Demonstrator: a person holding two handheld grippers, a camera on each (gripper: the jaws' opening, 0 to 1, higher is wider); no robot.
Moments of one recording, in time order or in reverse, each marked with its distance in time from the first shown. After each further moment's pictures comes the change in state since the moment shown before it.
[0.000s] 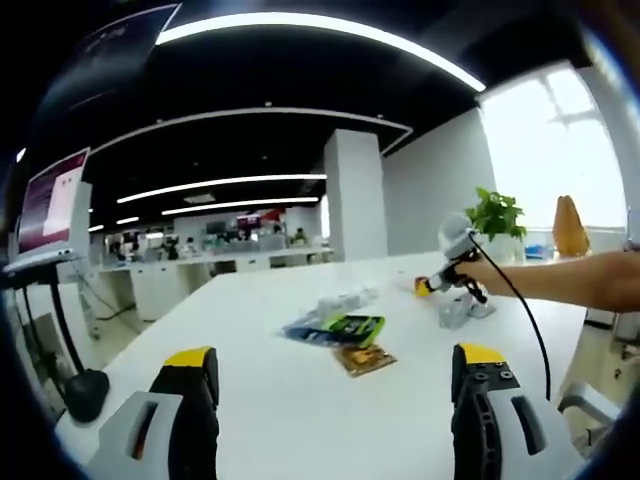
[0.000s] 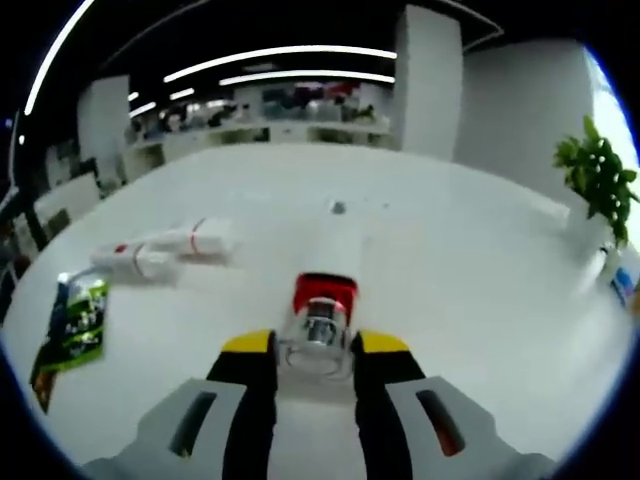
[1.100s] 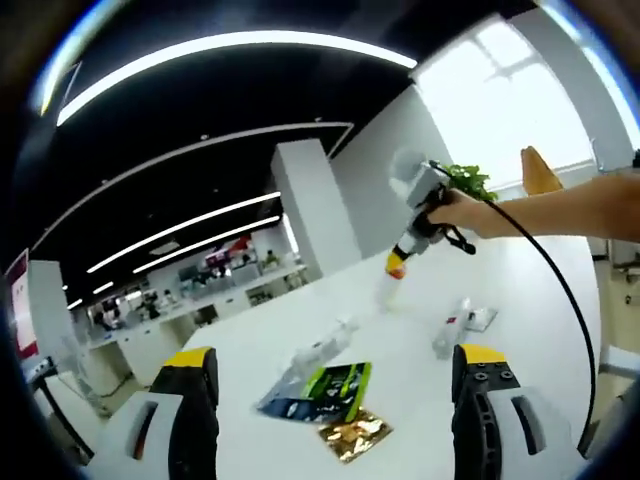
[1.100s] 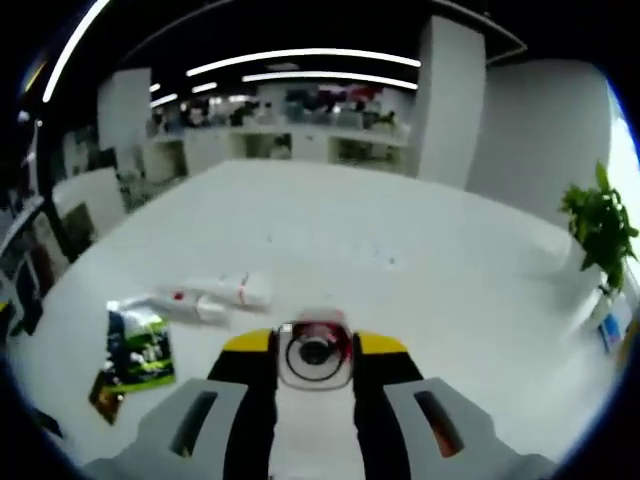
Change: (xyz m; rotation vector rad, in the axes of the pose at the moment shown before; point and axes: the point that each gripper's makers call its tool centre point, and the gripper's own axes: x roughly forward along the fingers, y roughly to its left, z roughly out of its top) left arm 0.077 -0.051 0.056 0.281 -0.018 -0.105; right arm -0.066 0.019 0.079 -0.050 0.009 0.064
